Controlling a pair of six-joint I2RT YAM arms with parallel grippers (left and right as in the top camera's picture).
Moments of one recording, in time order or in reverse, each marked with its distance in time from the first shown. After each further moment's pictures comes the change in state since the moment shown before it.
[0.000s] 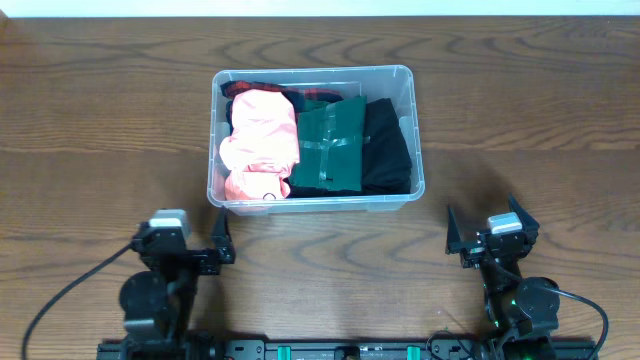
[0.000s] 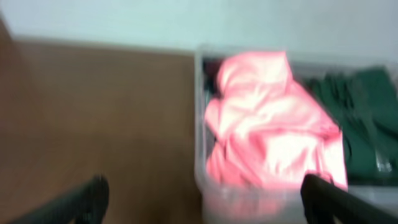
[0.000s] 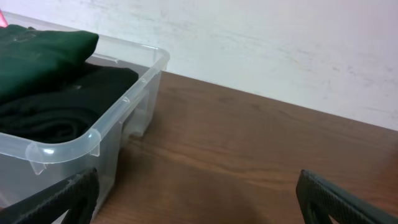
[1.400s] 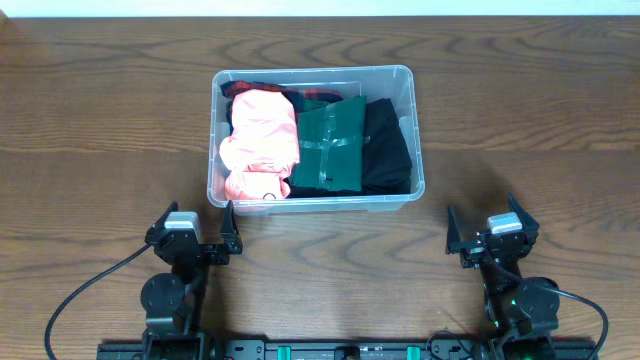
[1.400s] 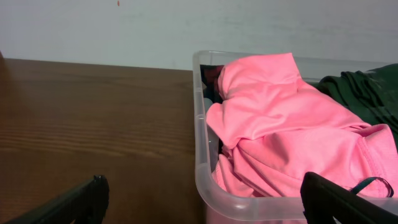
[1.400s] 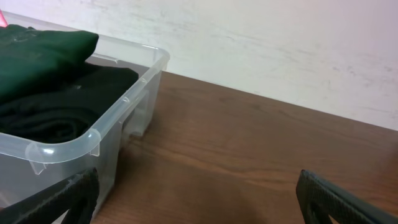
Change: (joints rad) left arm -0.028 -0.074 -0.298 0.350 -0.027 0.000; right arm 0.000 0.000 0.000 0.000 0.000 0.000
